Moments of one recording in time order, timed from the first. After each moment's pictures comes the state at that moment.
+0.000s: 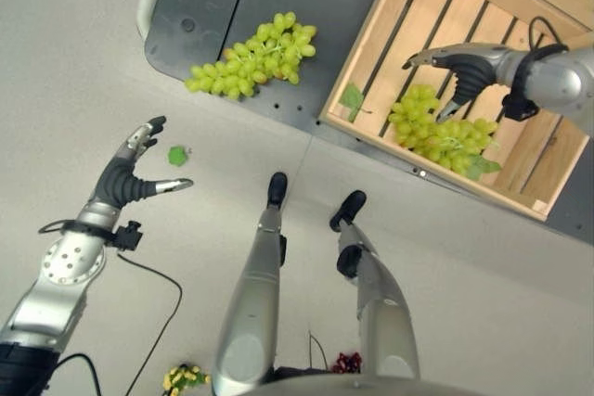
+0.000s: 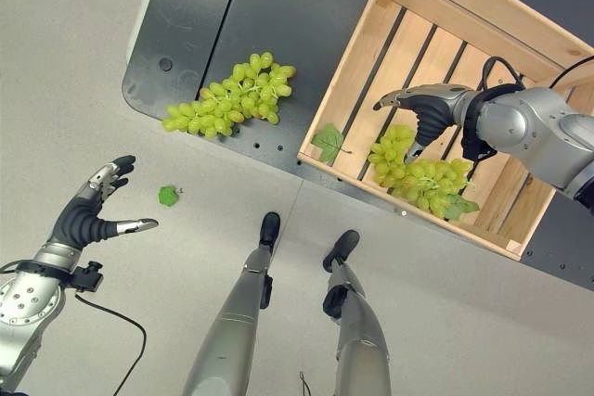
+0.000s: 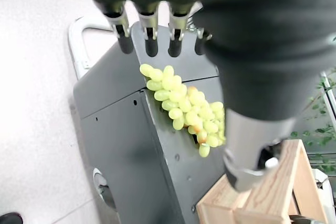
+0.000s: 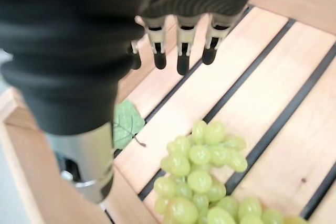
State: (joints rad) left arm 0.10 0.88 0.09 -0.08 -0.29 -0.27 0.05; right arm -1.38 -1.35 1.19 0.22 0.06 -0.13 0.28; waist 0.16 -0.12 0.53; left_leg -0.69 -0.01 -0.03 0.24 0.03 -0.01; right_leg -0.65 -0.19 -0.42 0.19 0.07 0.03
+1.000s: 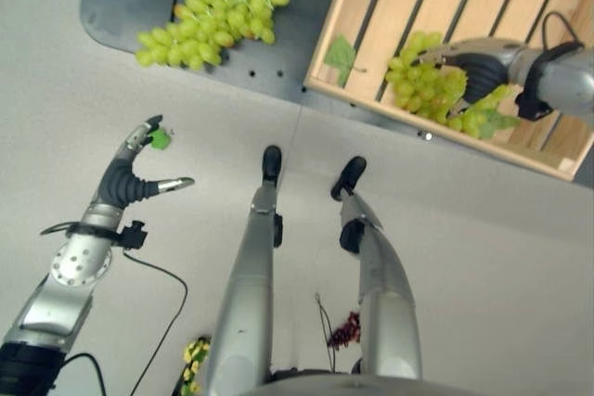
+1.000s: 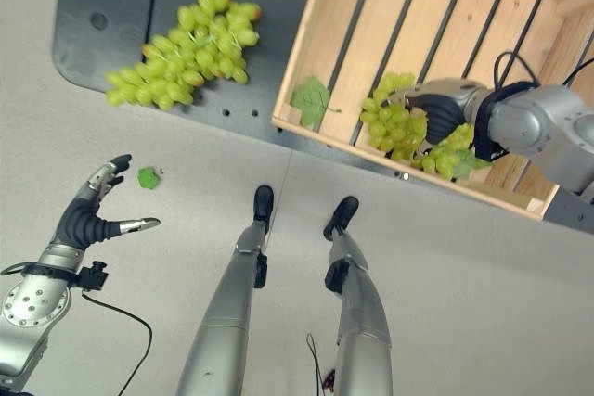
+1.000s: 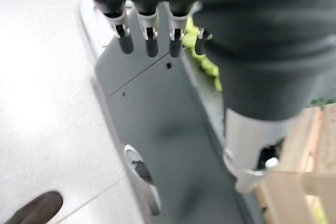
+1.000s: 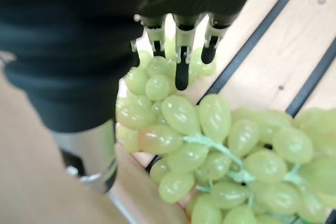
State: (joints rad) left arm 0.09 0.83 0.07 -0.06 -0.21 -0.28 0.15; right arm -1.36 -1.45 1.09 0.10 -0.02 -0.13 0.25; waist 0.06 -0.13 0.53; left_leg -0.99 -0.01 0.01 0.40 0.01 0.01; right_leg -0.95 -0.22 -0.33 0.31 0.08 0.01
